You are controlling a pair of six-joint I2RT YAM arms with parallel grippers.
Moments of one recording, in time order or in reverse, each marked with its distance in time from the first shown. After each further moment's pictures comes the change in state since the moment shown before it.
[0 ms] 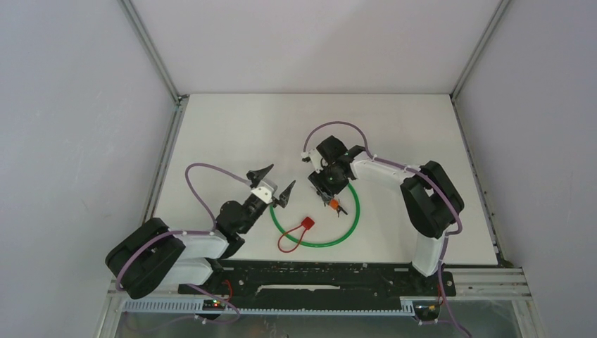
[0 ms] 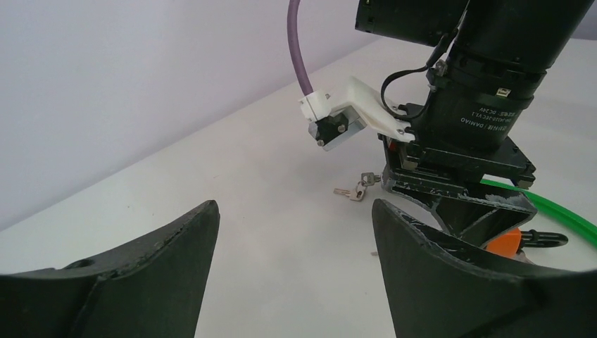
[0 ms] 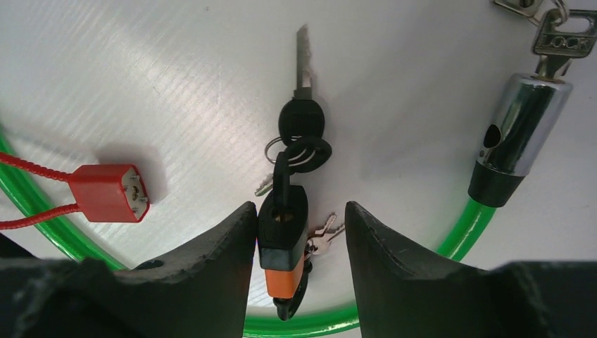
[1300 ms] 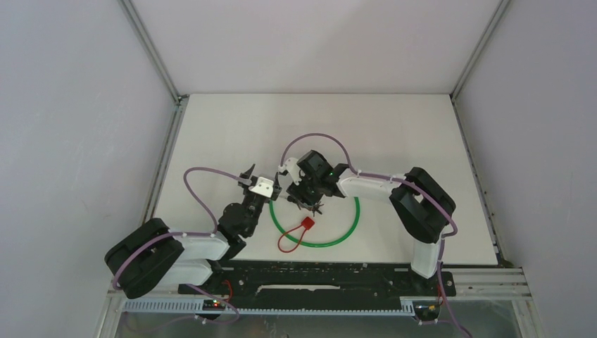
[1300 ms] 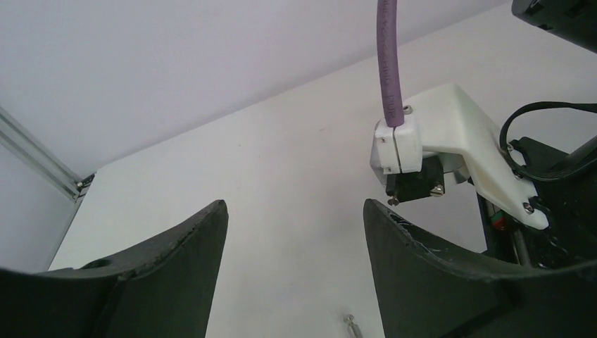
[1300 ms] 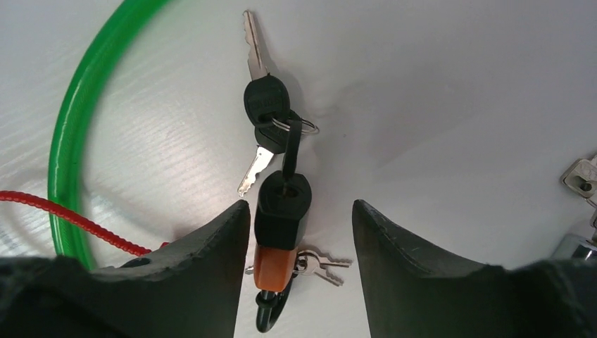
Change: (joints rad) left arm -0.063 -0.008 0.002 -0.030 -0.417 0.136; right arm 0.181 0.025 -0.063 0.311 0.036 -0.043
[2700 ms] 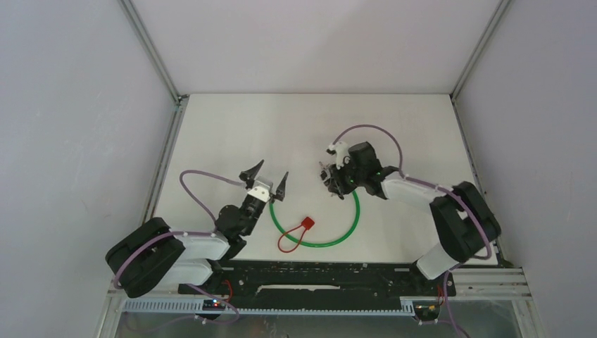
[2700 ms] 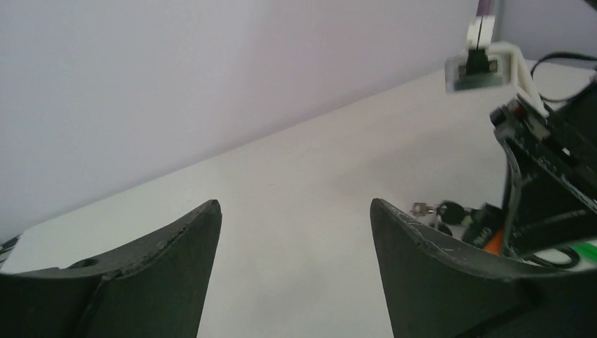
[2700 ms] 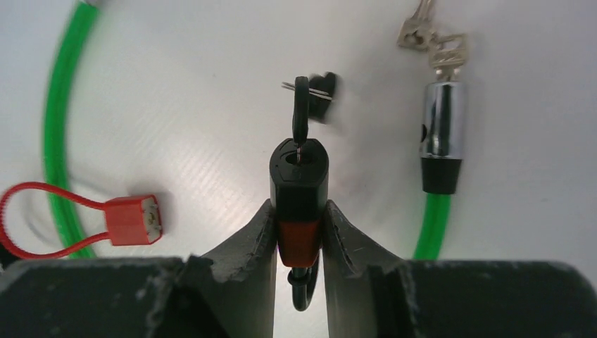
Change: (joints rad) left arm 0.001 0.002 0.000 0.122 0.144 -0.063; right arm -0.268 -0.233 -0.285 0.168 -0.151 0.148
